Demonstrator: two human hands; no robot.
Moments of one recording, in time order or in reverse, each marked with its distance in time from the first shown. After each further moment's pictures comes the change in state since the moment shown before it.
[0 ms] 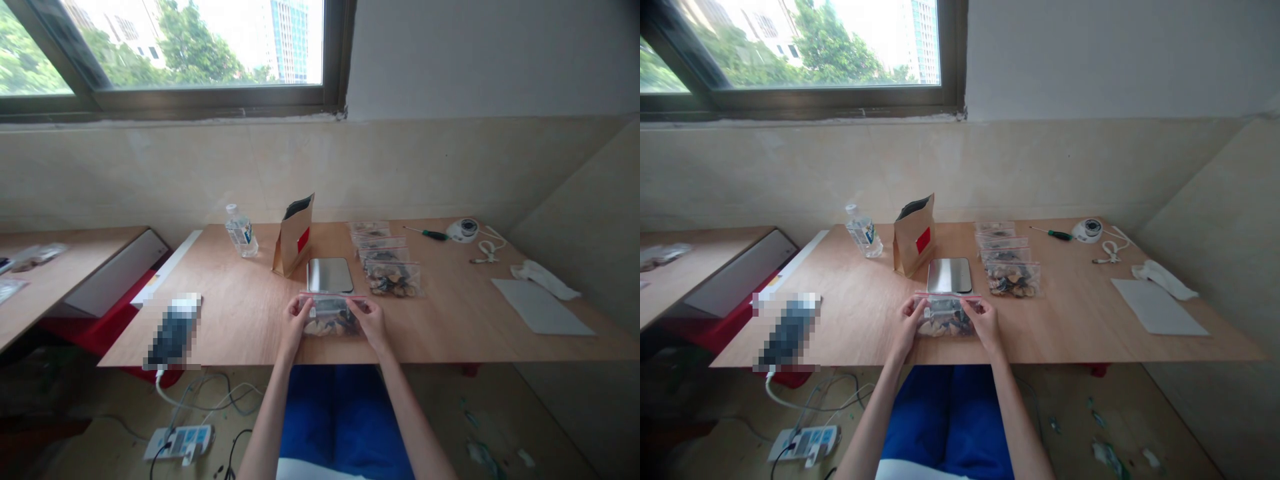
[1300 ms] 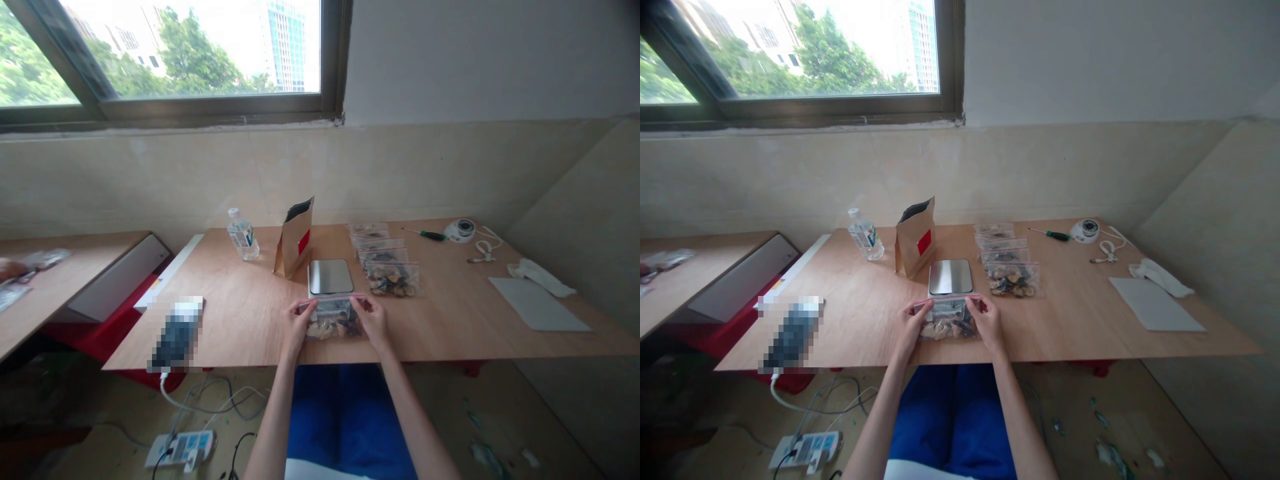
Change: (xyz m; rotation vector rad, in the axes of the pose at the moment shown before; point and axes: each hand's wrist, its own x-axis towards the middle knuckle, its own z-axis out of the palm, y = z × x) left_hand 0.005 -0.005 -0.002 0.099 0.080 0.012; right_hand 0.003 0.002 -0.001 -0.090 0.055 -0.126
